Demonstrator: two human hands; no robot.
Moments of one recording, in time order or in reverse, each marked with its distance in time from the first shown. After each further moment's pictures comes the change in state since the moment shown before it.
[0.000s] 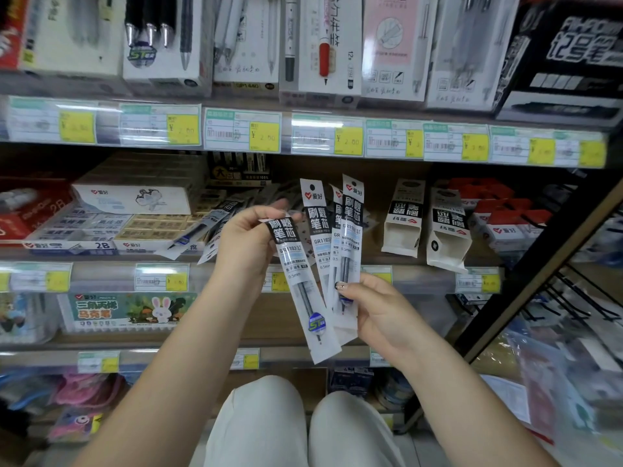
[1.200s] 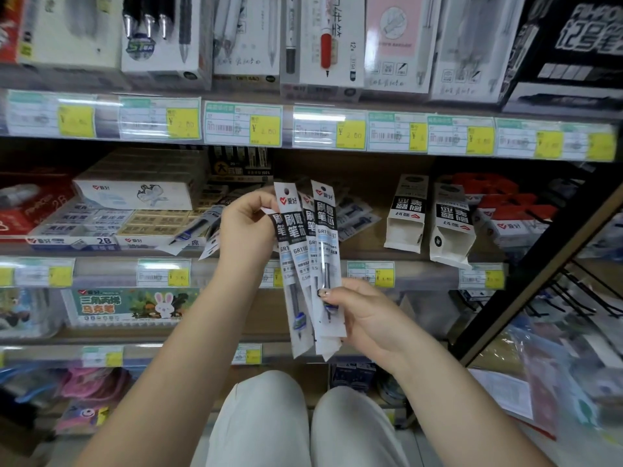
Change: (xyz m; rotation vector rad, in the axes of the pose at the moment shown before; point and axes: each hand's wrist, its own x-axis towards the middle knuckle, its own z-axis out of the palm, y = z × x) left_hand 0.004 -0.002 -0.005 0.379 0.025 0.274; right_hand -0.003 0.006 0.010 -0.068 -0.098 0.113
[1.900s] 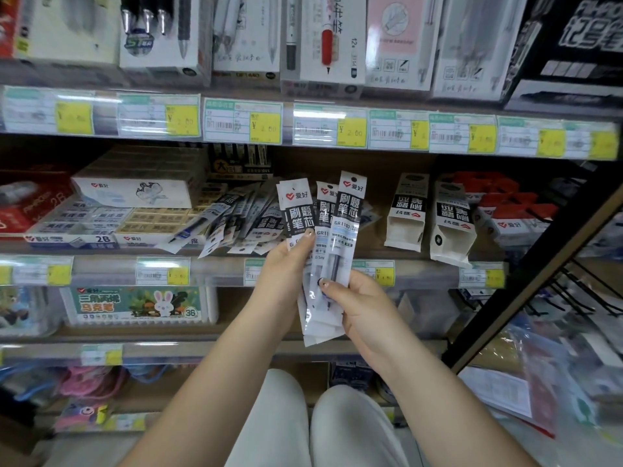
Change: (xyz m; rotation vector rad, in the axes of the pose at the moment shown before) left_hand -0.040 -0.021 0.025 -0.320 -0.208 -0.440; right_hand 0.008 0.009 0.009 -0.152 0.243 -0.142
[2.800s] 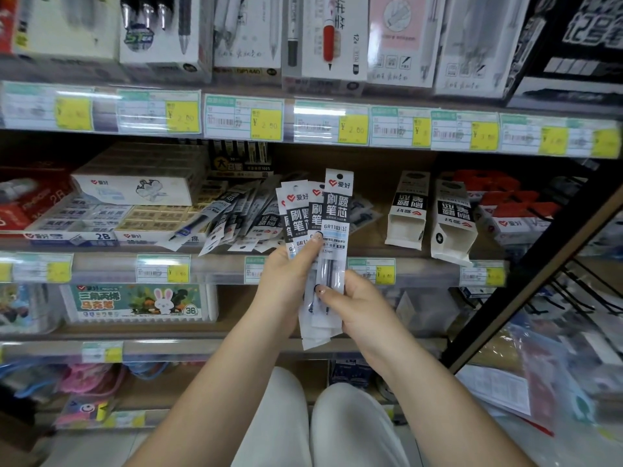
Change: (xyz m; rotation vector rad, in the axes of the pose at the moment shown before) left_hand -0.003 -0.007 0.001 0.003 0.034 0.041; right_hand -0.002 0.003 0.000 -0.228 -0.024 -0.044
